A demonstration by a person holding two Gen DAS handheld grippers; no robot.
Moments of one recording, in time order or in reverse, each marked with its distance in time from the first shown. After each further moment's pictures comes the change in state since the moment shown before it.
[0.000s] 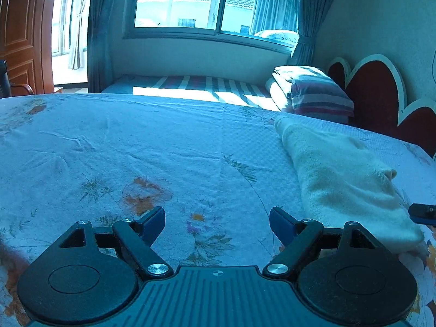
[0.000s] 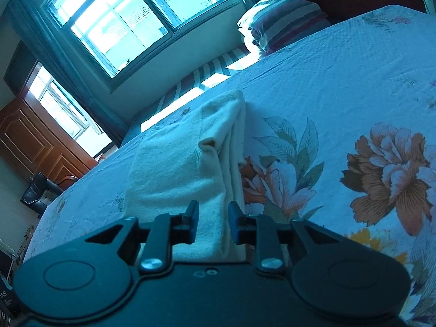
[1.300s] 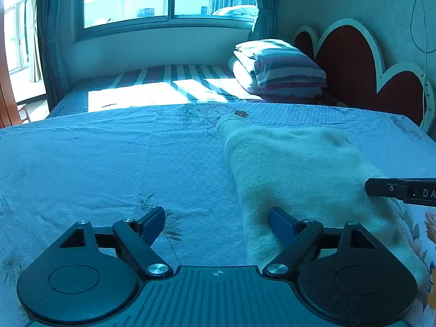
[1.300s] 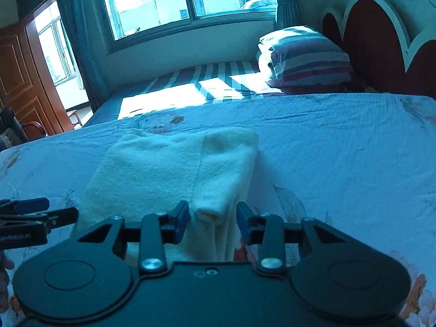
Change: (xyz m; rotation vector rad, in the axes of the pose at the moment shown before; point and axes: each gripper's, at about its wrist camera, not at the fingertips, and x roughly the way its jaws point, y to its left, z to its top) left arm 0.089 -0.090 0.053 0.175 0.094 -0.092; right arm 0.062 0.038 0.057 -0.321 0.011 -0.162
